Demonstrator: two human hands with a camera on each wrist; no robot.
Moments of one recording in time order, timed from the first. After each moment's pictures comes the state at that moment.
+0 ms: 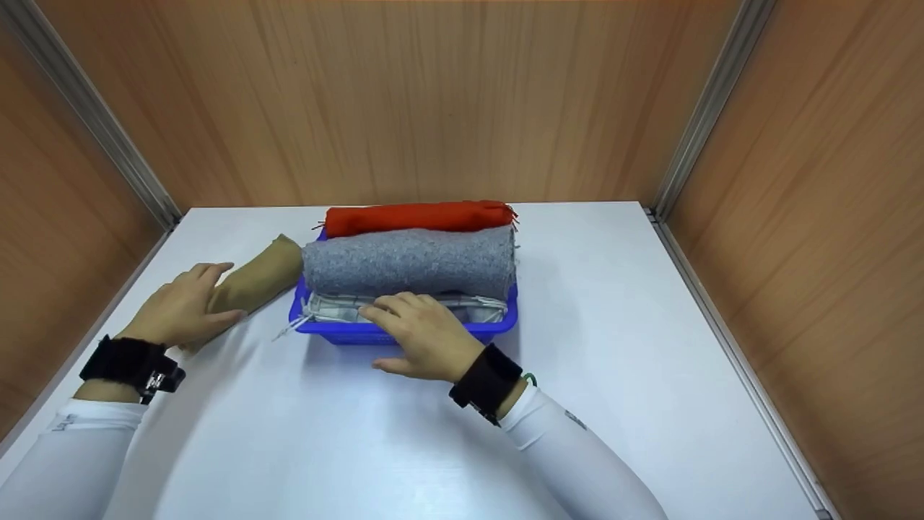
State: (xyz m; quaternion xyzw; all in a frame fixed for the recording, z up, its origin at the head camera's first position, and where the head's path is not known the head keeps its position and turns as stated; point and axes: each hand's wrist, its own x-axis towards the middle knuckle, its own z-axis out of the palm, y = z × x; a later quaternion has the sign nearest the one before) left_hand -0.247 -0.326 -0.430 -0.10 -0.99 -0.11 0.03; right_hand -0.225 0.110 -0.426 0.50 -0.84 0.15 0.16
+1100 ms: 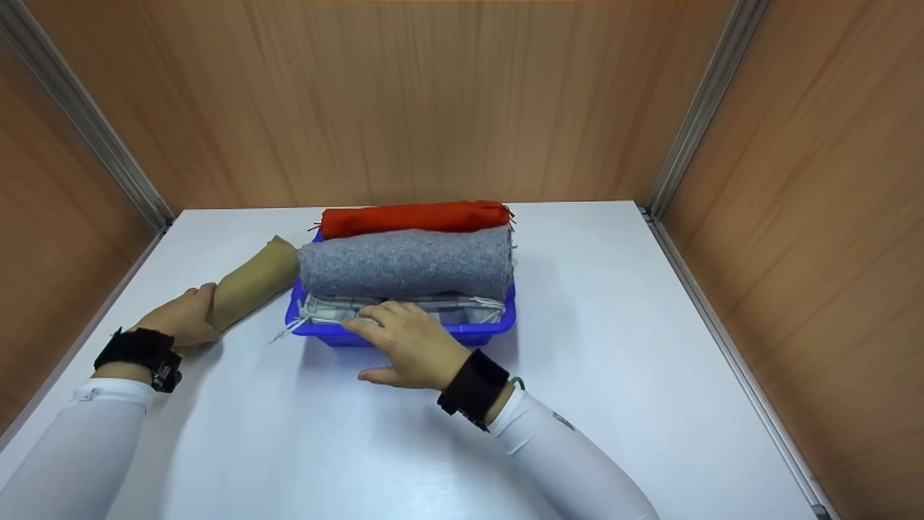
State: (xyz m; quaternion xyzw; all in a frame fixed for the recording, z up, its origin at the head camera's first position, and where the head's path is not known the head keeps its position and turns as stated) left_hand -0.278 -0.360 -0.466 -0.03 -0.99 -0.11 -0.12; right_hand -0.219 0.095 -0.430 0.51 -0.83 0.15 0.14
